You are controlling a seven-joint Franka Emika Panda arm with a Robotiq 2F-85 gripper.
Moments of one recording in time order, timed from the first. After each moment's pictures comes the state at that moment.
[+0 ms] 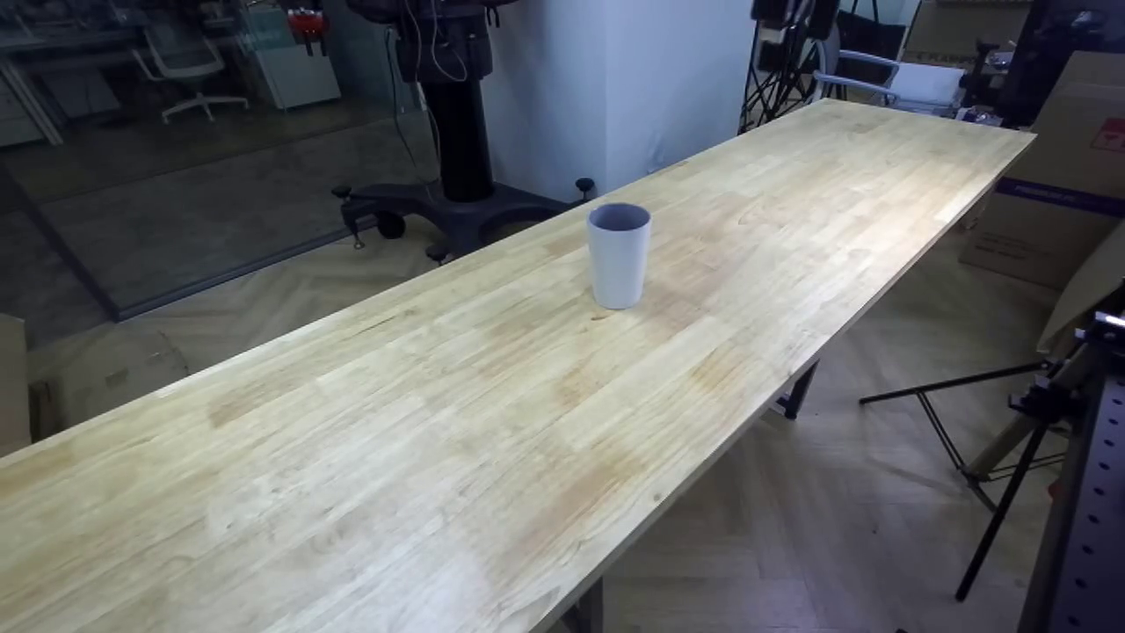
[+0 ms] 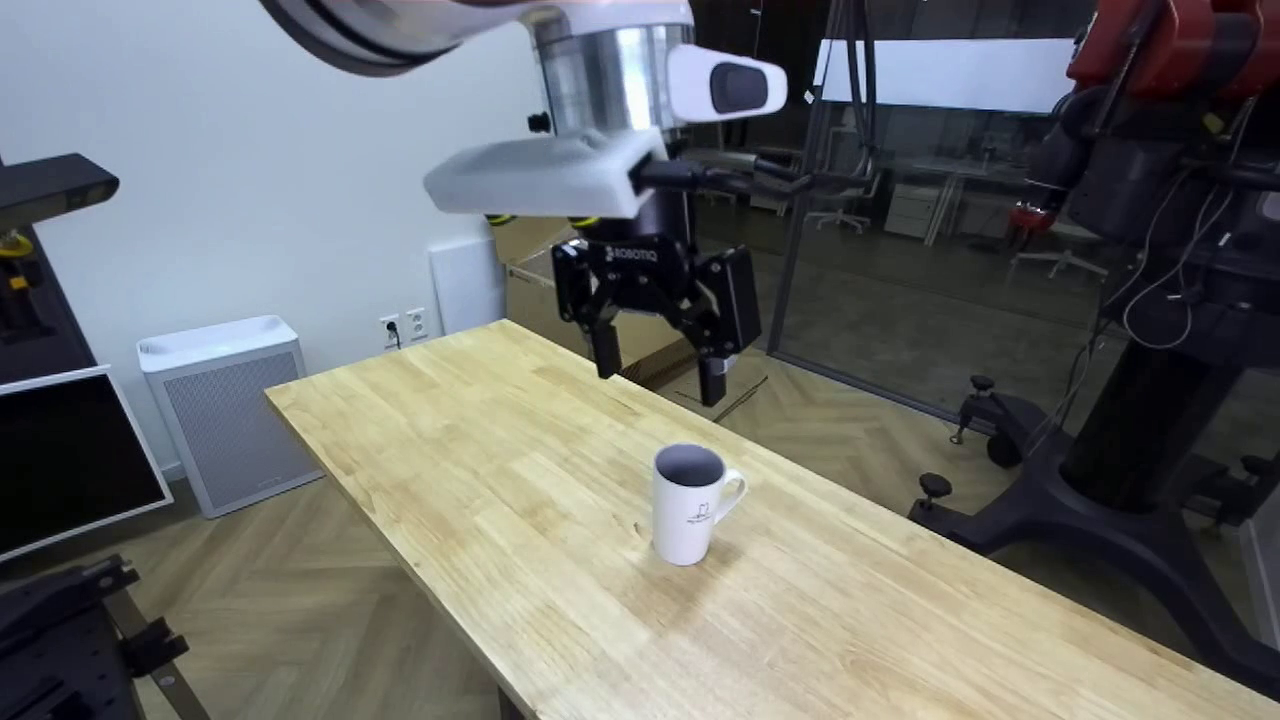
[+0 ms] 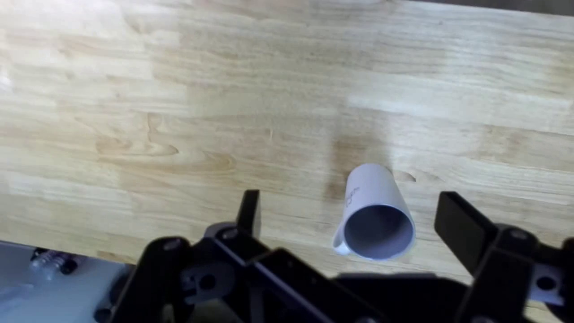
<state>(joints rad) -0.16 -0.13 -0.09 -2.41 -0.19 2.43 -0.16</state>
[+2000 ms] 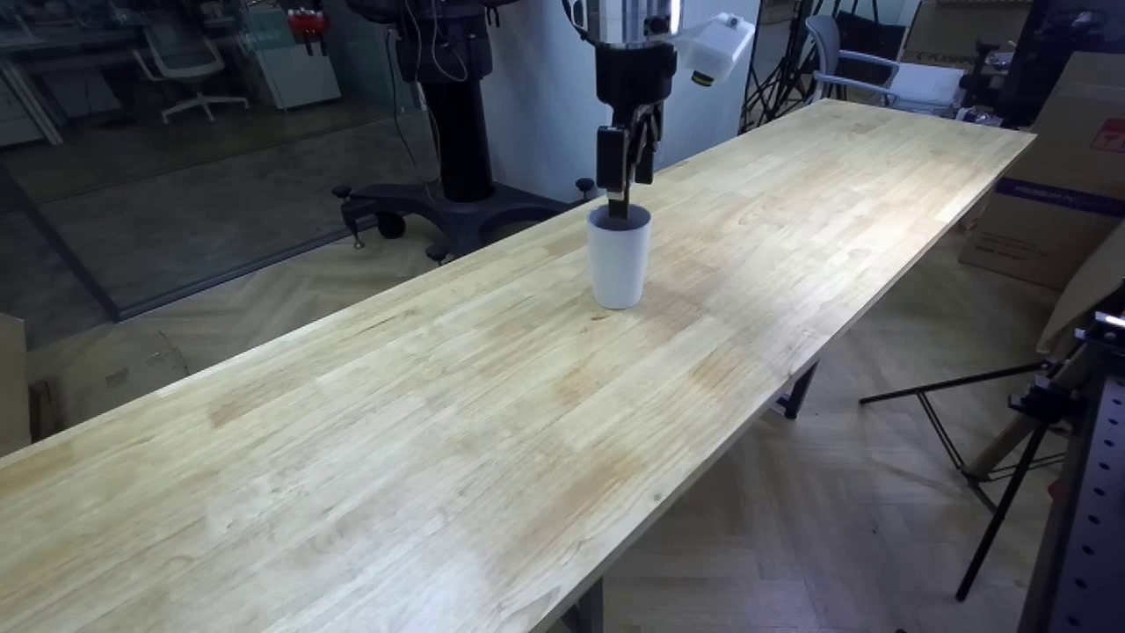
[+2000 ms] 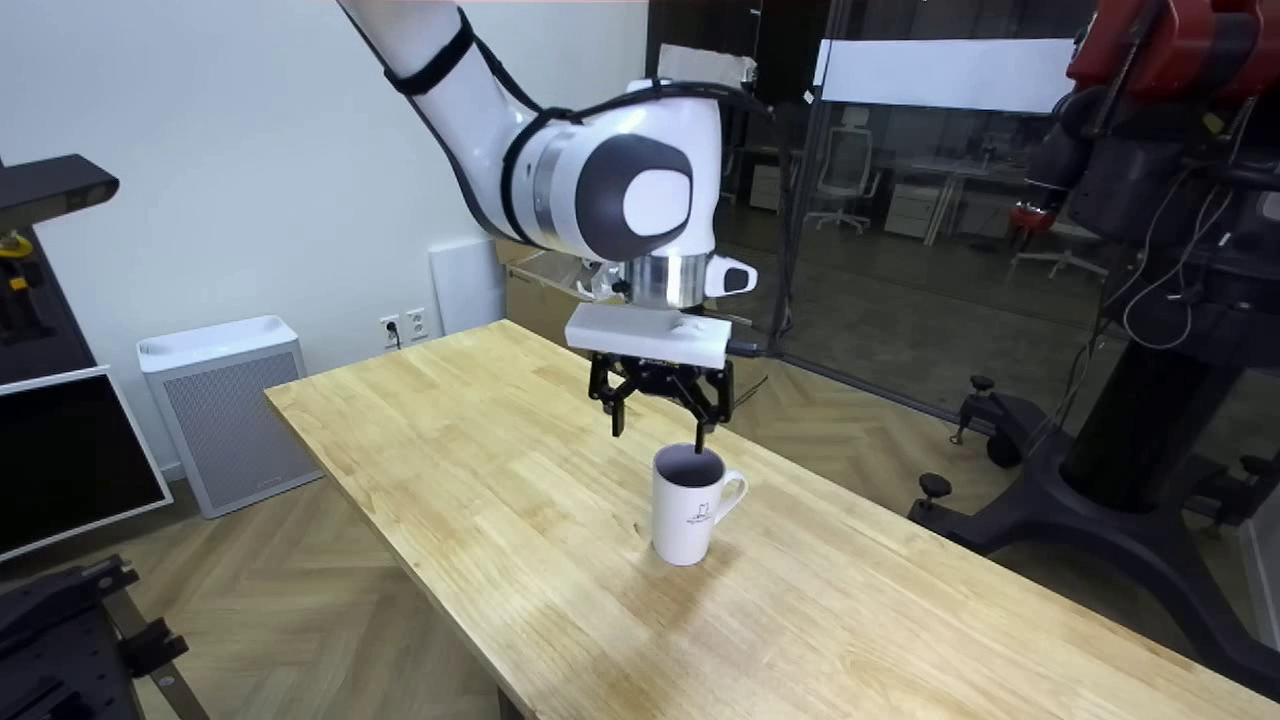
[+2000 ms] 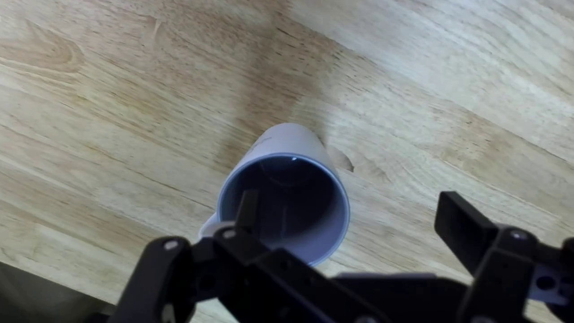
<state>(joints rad) -0.11 0.45 0.01 -2.01 -0.07 2.48 -0.43</state>
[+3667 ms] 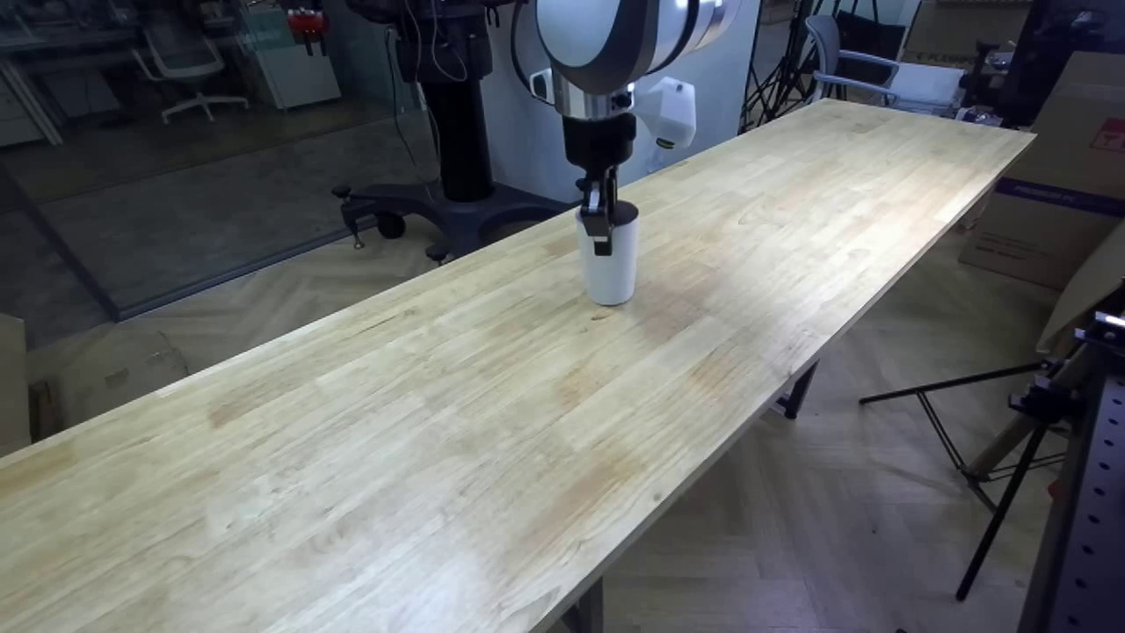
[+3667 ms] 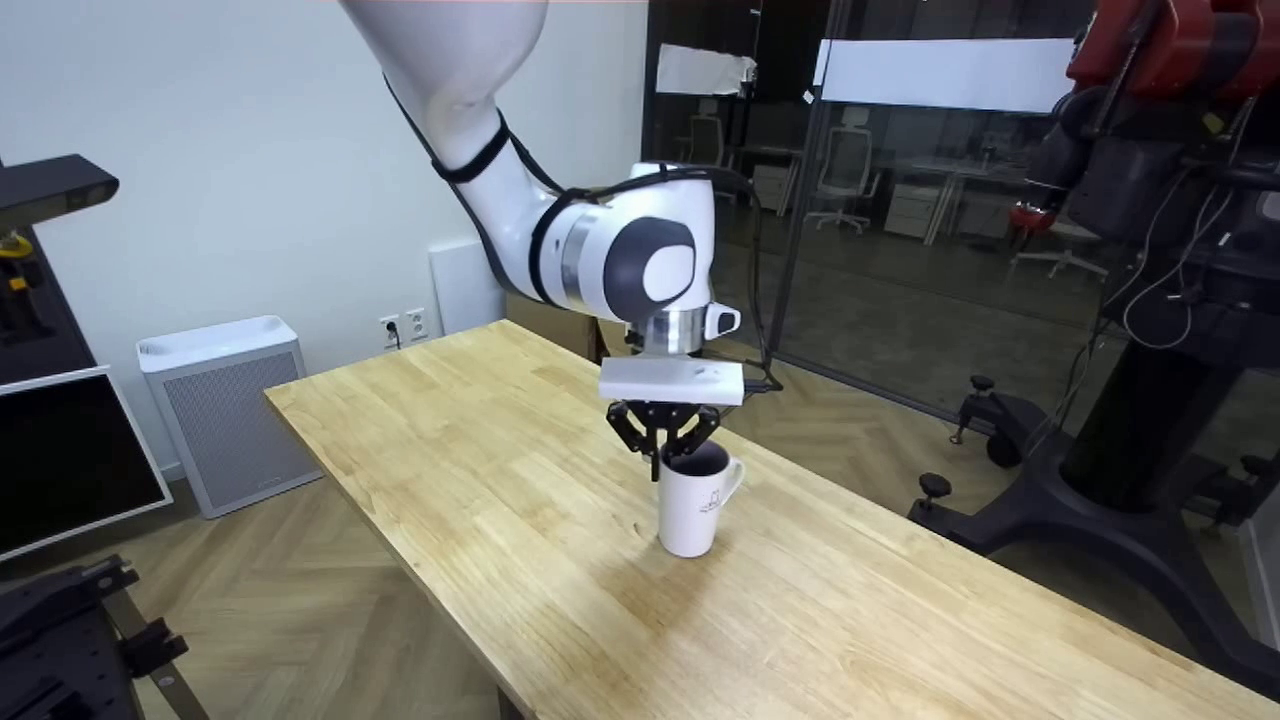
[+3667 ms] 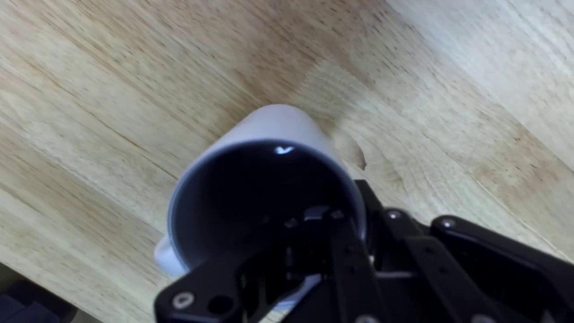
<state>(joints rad) -0.11 0.65 0.05 -1.85 -0.15 2.52 -0.56</state>
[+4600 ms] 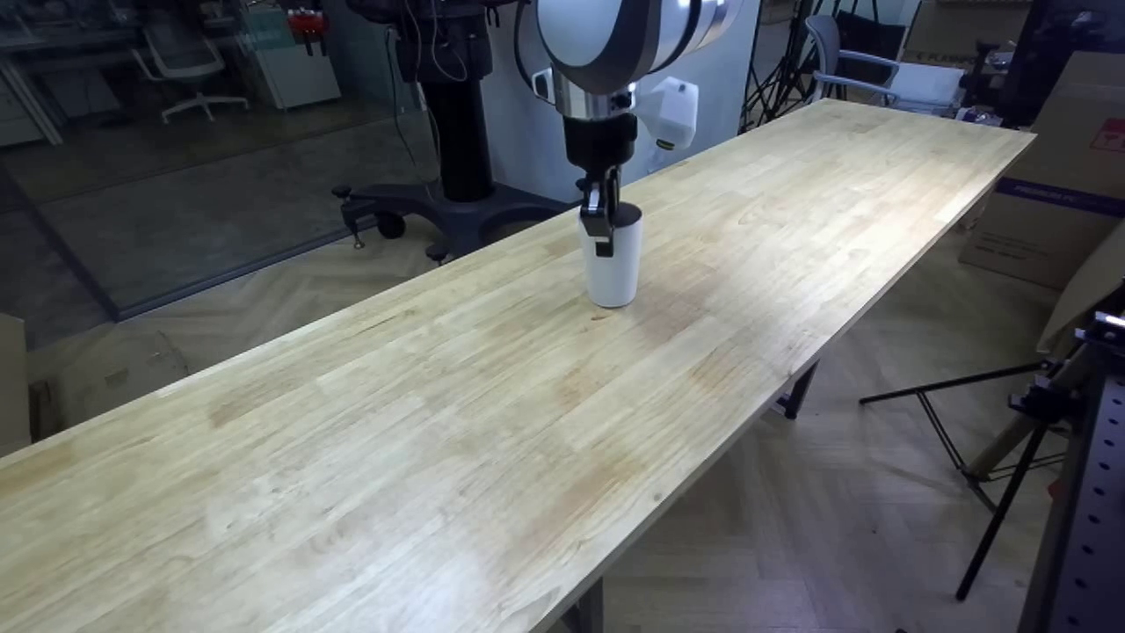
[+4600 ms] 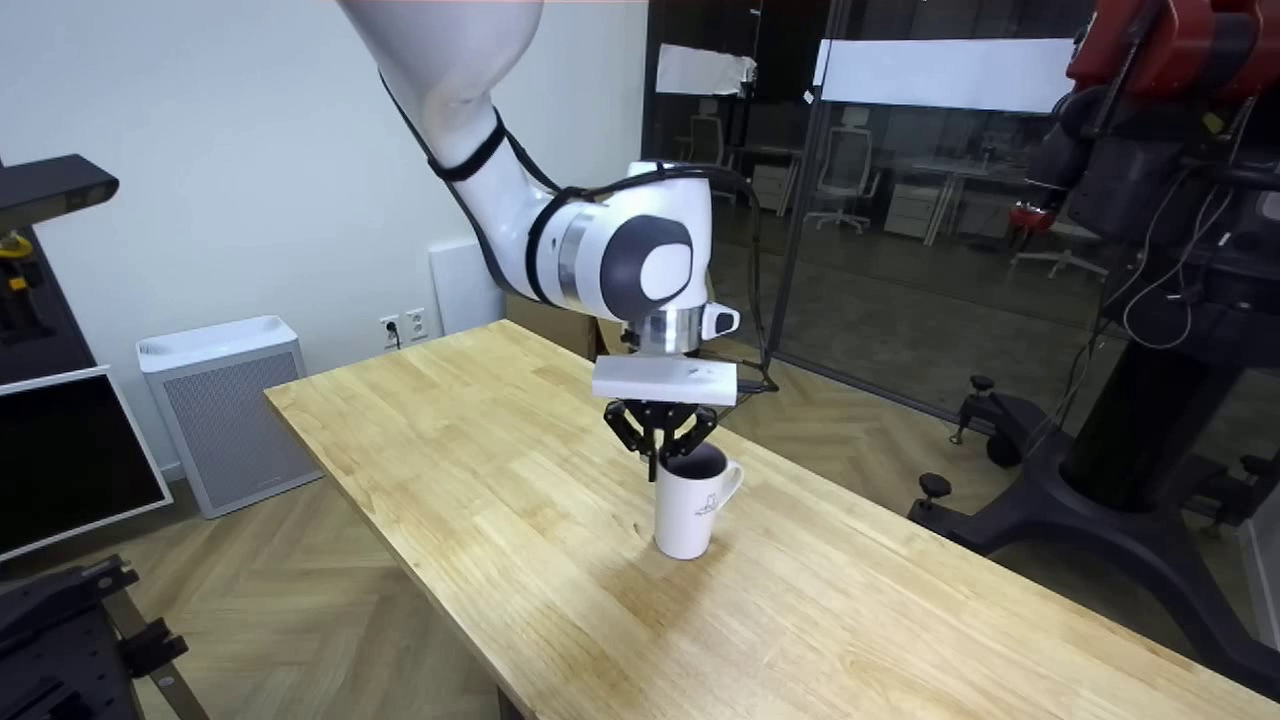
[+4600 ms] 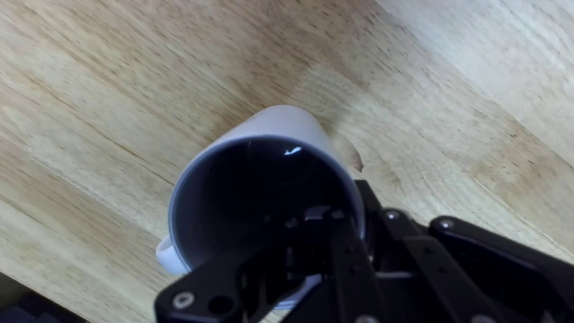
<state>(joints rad) -0.11 0.64 0.04 -1.87 -0.15 2.52 -0.51</state>
